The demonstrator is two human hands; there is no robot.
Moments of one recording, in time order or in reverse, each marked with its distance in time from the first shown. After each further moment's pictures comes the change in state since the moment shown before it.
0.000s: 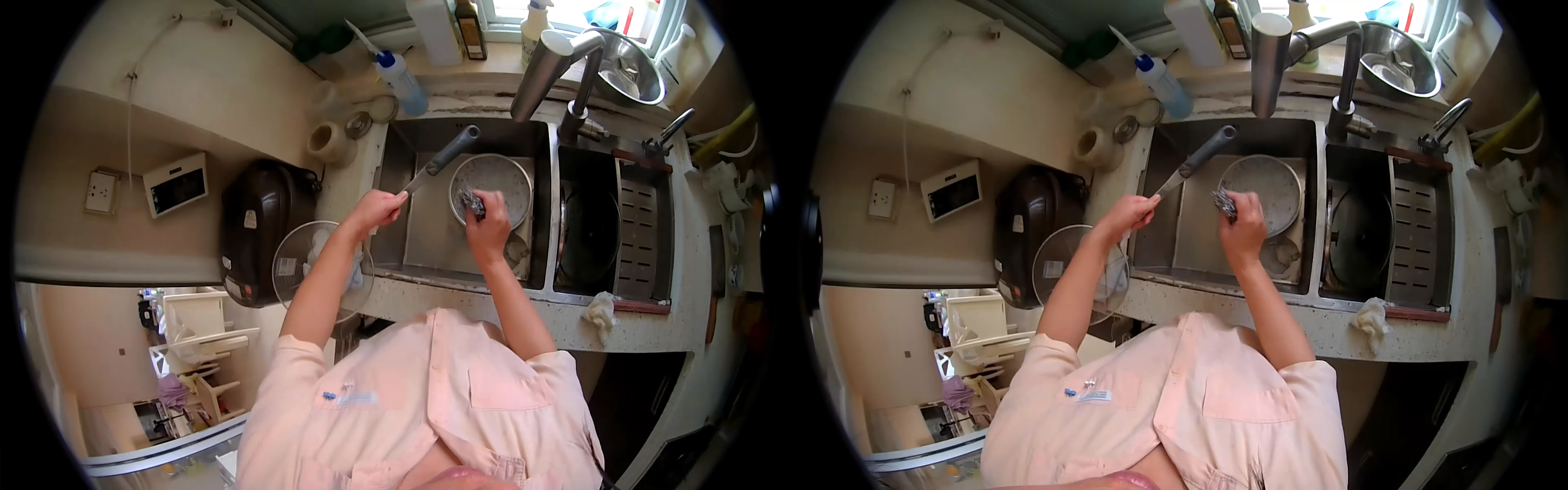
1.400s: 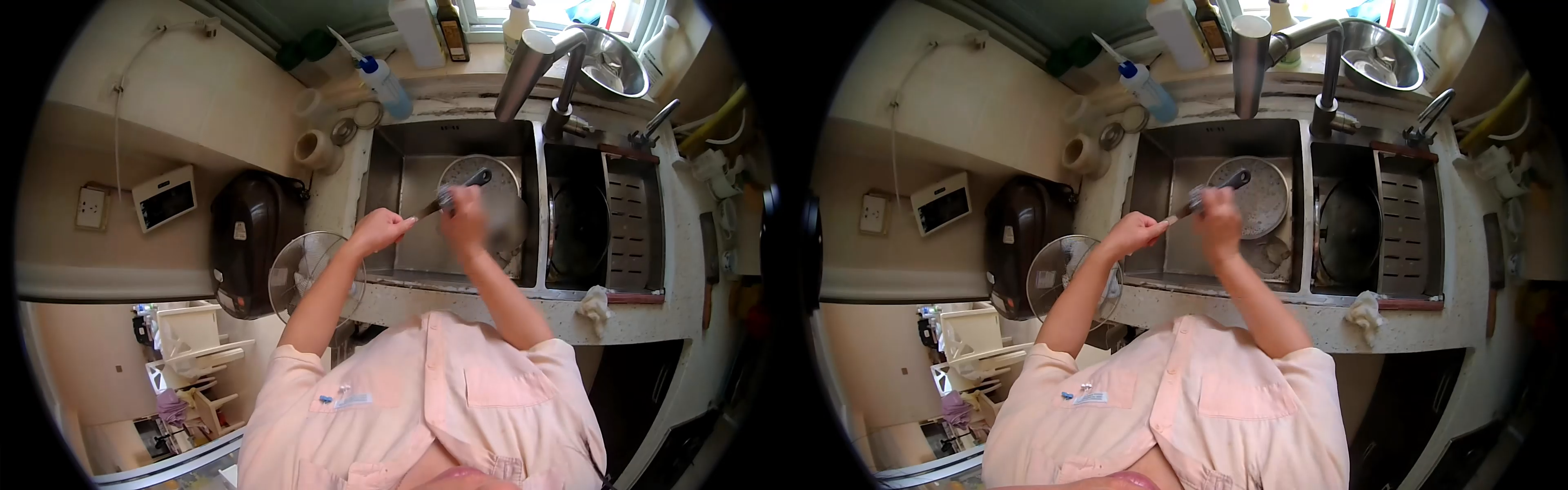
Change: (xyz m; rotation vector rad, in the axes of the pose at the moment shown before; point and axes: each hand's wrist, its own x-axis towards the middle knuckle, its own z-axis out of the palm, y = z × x) left_hand -0.002 -0.004 0.028 0.456 0.000 0.029; right_hand 0.002 0.003 0.023 -0.187 -0.061 -0.116
